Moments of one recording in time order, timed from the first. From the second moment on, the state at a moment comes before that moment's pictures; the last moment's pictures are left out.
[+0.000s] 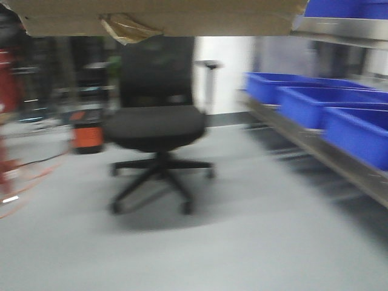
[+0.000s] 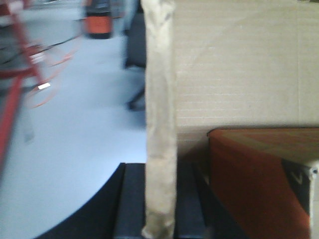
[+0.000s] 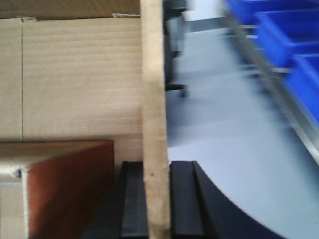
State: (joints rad) left arm -0.48 1.48 -1.90 0.57 1.17 -0.60; right arm 0.40 1.52 -1.87 -0.34 0.96 0.48
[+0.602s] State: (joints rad) left arm -0.48 1.48 -1.90 0.57 1.16 -0.60; right arm 0.40 1.52 -1.87 -0.34 0.95 0.48
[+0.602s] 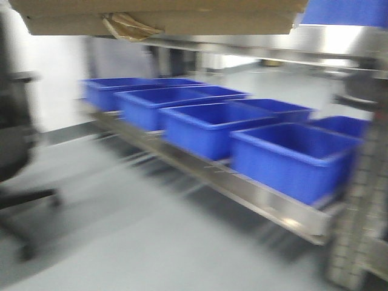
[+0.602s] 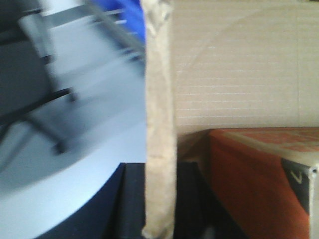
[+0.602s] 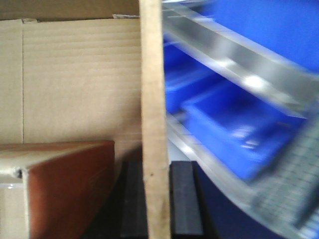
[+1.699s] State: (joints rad) left arm -0.48 1.48 -1.90 0.57 1.16 -0.60; right arm 0.40 1.52 -1.87 -0.35 0.95 0.48
